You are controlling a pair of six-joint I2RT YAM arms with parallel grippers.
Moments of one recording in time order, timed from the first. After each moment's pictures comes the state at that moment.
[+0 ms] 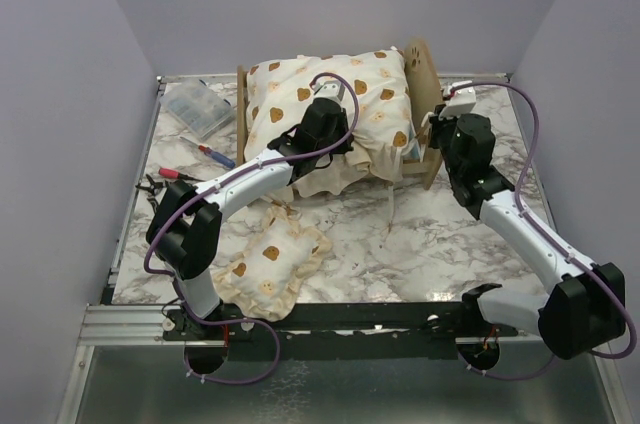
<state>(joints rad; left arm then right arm) -0.69 1.74 1.34 -0.06 -0.13 -0.54 0.33 1.18 0.88 0.17 0.26 -0.07</state>
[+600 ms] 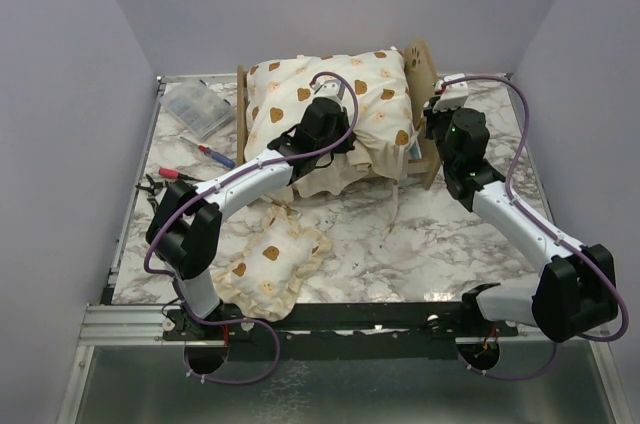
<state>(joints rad) -0.69 1.74 1.34 -0.03 -0.10 -0.56 0.33 1.27 0.89 0.33 0.27 -0.16</state>
